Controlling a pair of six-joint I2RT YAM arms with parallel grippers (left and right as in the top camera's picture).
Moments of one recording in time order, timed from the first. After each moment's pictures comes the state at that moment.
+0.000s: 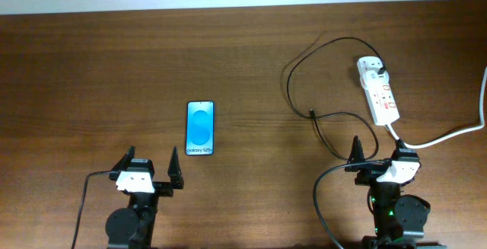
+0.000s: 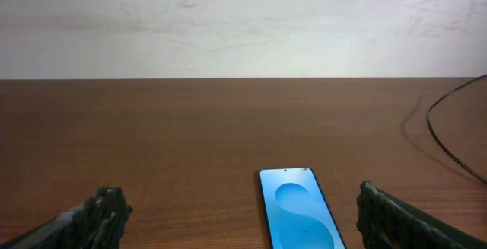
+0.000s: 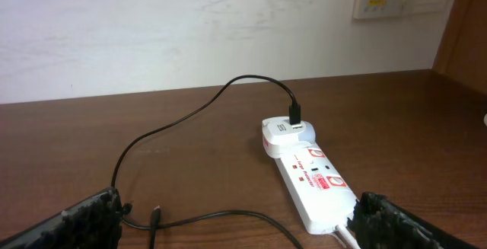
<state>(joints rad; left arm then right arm) -0.09 0.01 0.02 -0.09 -0.01 -0.04 -0.12 0.01 0.01 -0.07 -0.03 0.07</state>
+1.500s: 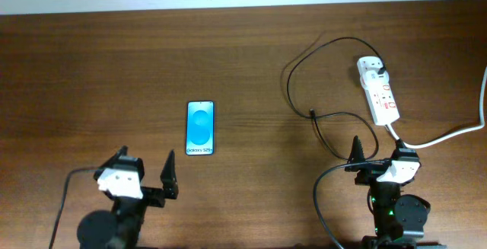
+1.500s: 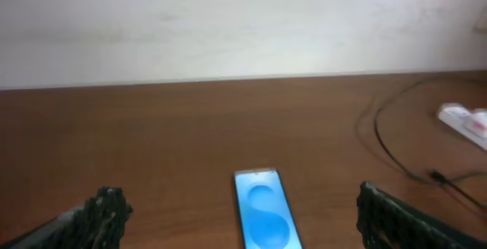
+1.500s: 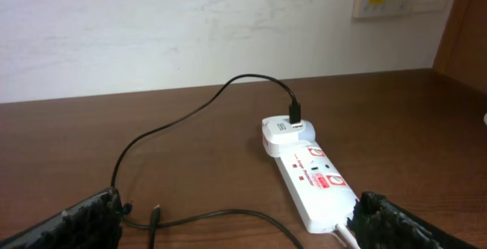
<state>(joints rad) -0.09 0.18 0.47 -0.48 0.08 -0.04 -0.12 0.01 0.01 -0.07 -0.03 0.07</state>
